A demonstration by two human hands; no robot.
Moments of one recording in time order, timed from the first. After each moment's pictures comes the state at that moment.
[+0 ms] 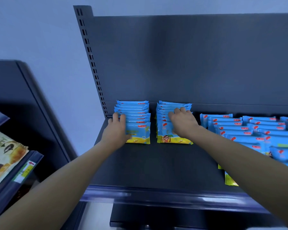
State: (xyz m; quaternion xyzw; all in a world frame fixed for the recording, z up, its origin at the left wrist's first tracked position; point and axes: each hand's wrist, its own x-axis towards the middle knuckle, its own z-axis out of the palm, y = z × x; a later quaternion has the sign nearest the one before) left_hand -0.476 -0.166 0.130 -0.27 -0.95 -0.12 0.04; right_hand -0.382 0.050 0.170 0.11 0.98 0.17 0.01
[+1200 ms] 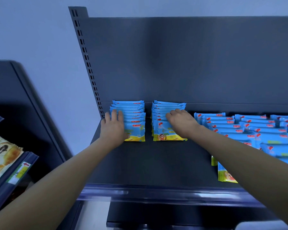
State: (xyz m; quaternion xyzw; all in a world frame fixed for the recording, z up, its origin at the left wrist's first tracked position) left_hand -0.464 -0.158 0.143 -0.27 -0.96 0.01 0.07; right_hand -0.368 0.067 0.167 0.03 0.98 0.20 -0.02
